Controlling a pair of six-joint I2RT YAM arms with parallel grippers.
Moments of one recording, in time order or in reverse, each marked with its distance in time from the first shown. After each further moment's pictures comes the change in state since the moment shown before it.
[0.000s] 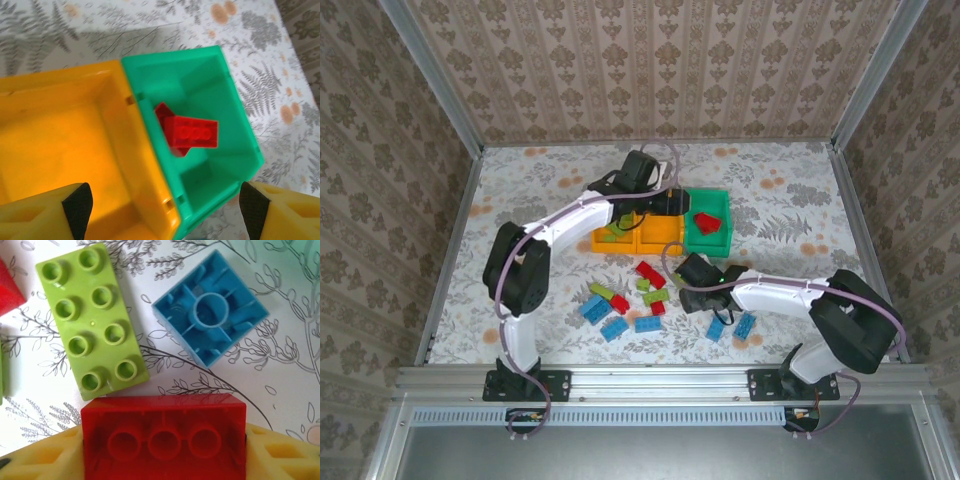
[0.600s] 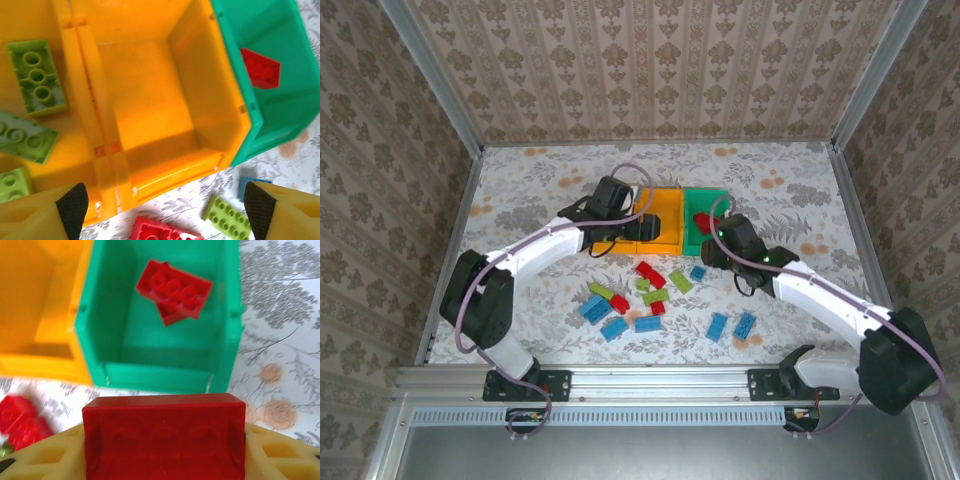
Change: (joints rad) left arm 0.022 -0.295 -0.372 0.000 -0.141 0.050; right arm -0.289 -0.229 0.086 0.034 -0.012 0.019
